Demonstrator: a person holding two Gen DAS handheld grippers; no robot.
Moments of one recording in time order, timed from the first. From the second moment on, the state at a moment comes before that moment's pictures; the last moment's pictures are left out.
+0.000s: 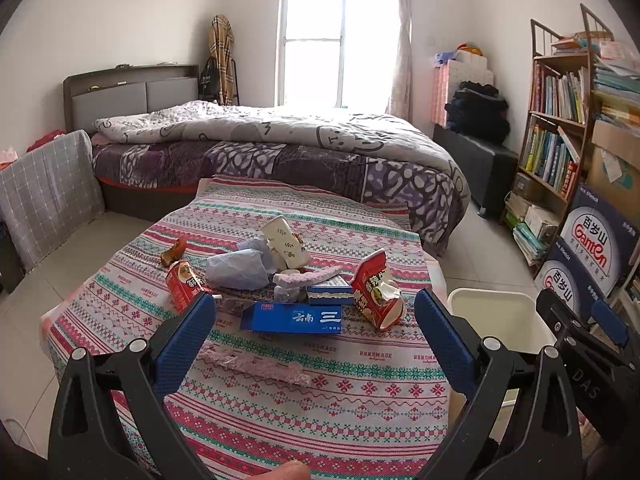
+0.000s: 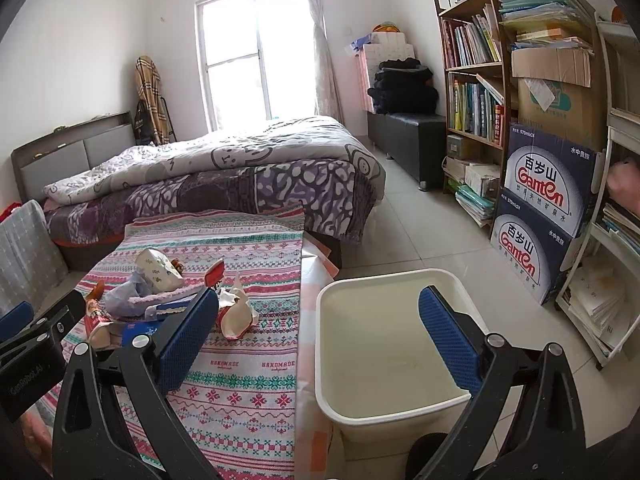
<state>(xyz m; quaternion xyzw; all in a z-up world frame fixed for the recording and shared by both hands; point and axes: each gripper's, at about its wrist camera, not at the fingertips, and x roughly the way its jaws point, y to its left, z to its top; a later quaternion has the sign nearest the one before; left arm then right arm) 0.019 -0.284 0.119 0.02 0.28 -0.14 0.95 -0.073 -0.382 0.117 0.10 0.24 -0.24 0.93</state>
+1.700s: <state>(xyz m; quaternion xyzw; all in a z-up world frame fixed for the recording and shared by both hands) 0.253 -0.036 0.008 -0.13 0.67 0.04 0.73 0.162 -0.401 0.027 0.22 0.54 -0.04 0.81</state>
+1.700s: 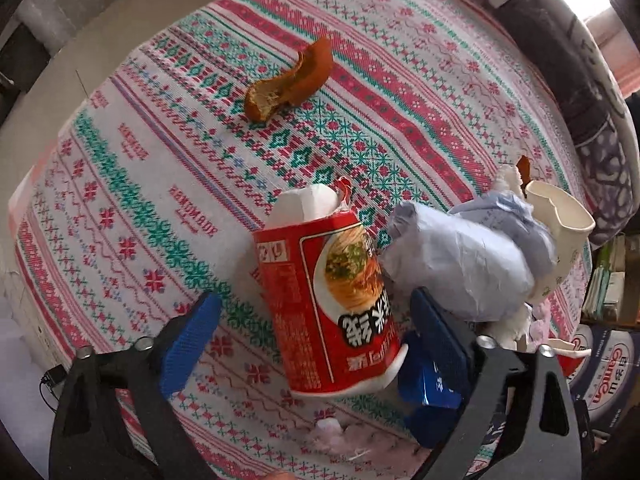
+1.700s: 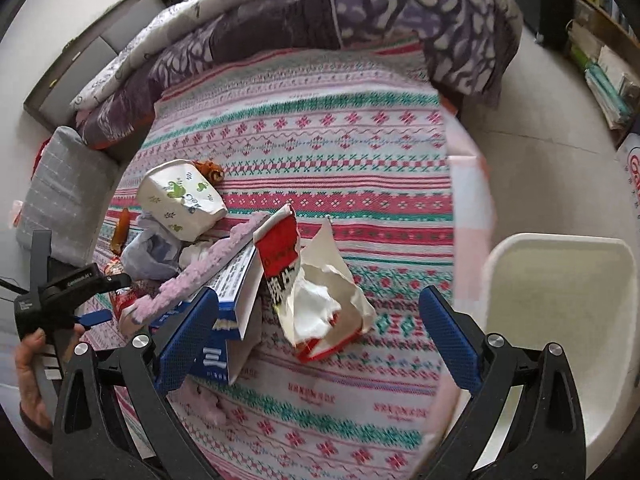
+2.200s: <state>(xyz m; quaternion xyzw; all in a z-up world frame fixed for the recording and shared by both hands) 0.223 -0.013 0.110 -0.13 0.60 0.01 0.79 0.183 -0.395 -0.012 0.23 0.58 -0.05 0.78</state>
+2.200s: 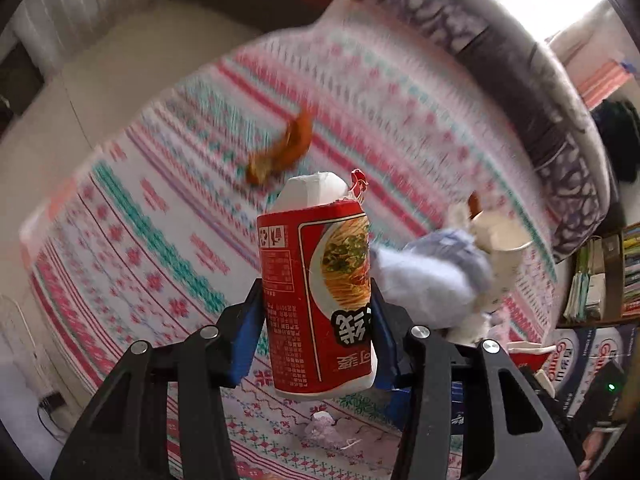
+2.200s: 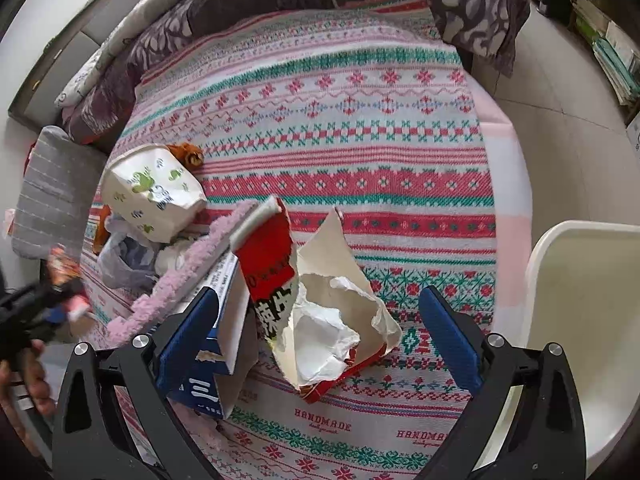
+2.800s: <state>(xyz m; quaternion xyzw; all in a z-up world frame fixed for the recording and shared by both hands) 0.232 -0.113 0.114 -0.07 0.50 -0.06 0.86 0.160 -0.410 0.028 0.23 0.51 -0.06 0.83</state>
